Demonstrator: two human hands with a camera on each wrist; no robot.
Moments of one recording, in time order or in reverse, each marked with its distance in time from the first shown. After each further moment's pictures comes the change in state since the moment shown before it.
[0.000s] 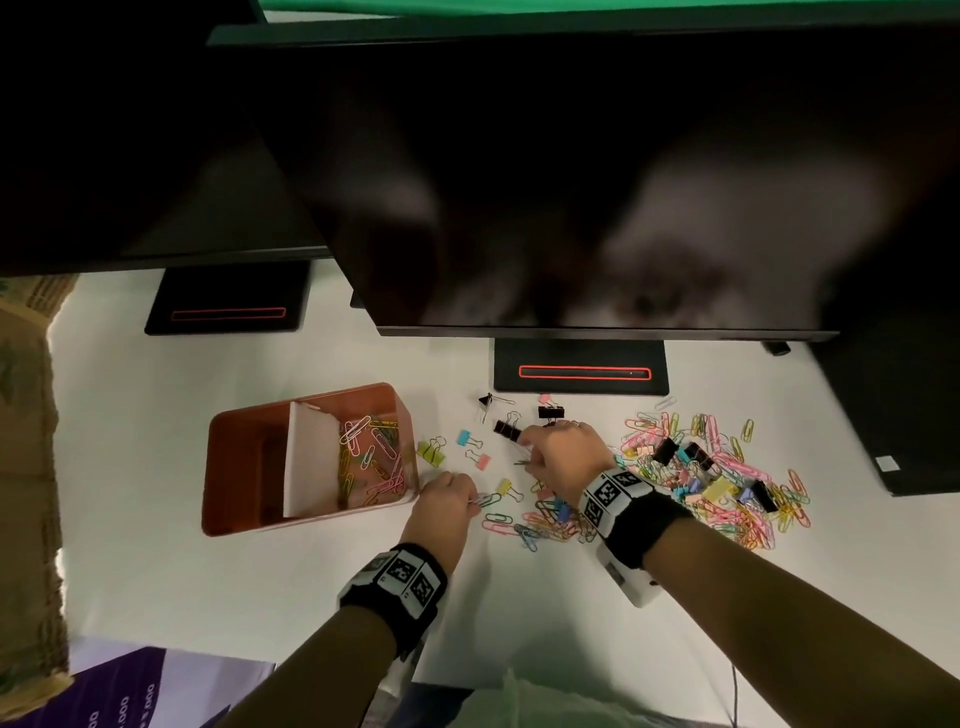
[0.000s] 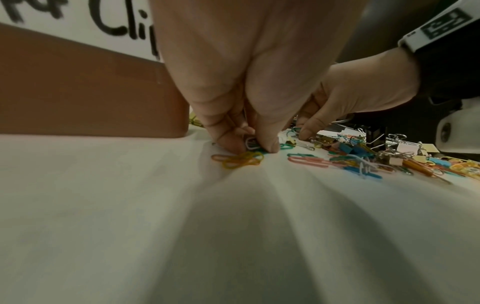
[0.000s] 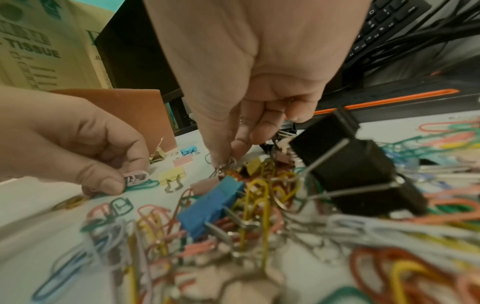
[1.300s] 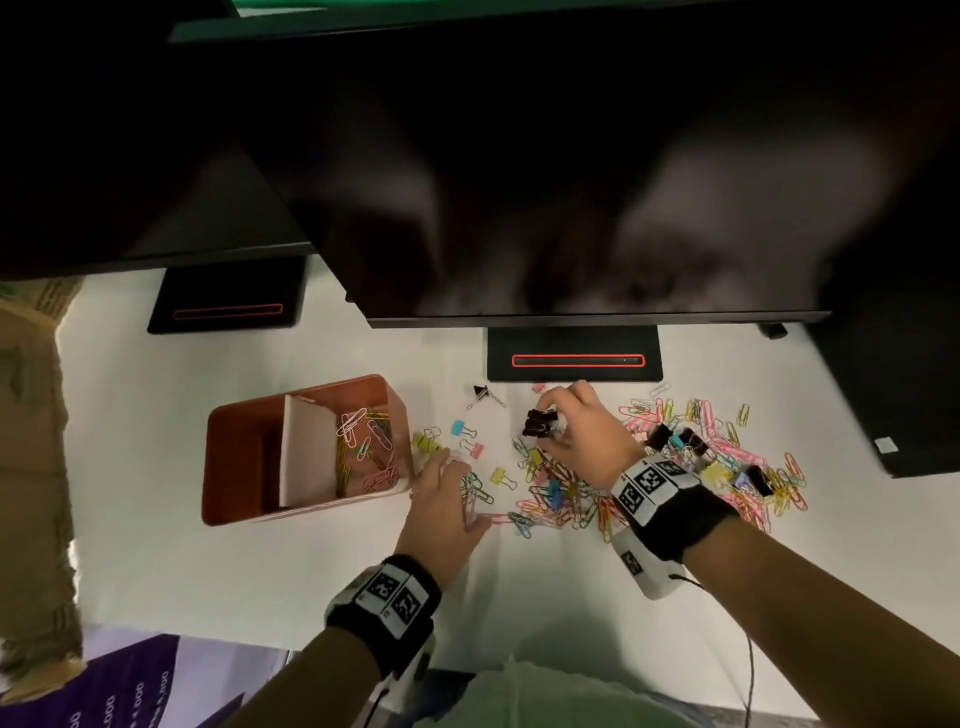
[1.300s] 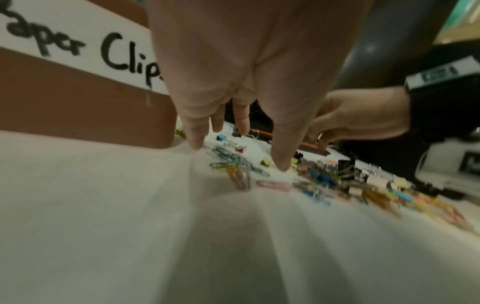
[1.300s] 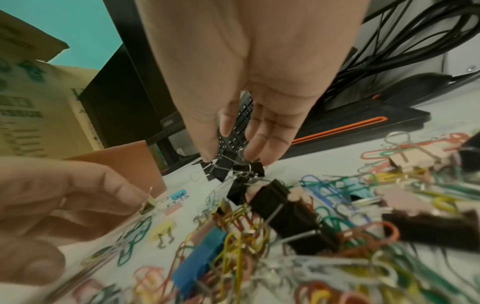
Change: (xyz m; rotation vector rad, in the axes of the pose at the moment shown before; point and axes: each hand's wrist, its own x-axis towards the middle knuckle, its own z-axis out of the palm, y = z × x) left_hand -0.027 0.020 -0.005 -0.121 0.060 -0.073; right_hand -0.037 0.014 -0.020 0.364 0.233 0.029
